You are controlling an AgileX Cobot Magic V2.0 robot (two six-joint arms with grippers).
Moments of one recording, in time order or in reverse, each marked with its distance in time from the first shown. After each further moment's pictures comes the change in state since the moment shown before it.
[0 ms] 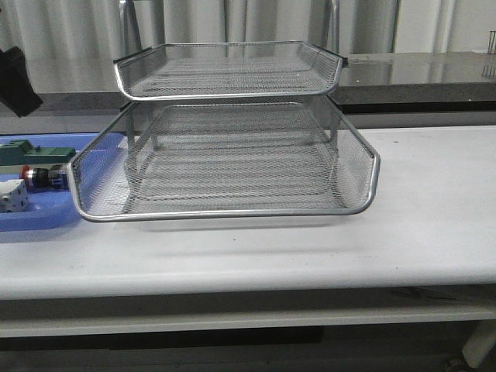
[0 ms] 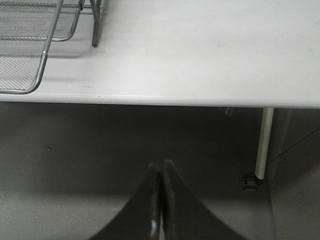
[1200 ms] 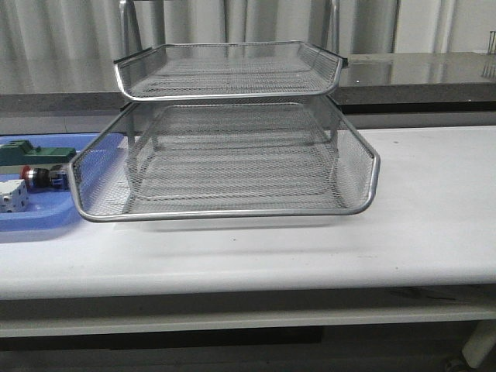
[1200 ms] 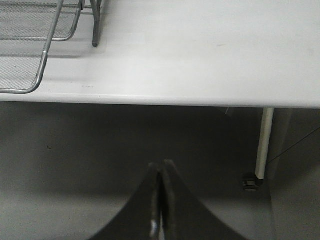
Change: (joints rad) left arm 0.000 -0.424 0.252 0.032 0.104 -0.418; right arm 0.000 0.000 0.000 0.000 0.000 0.000
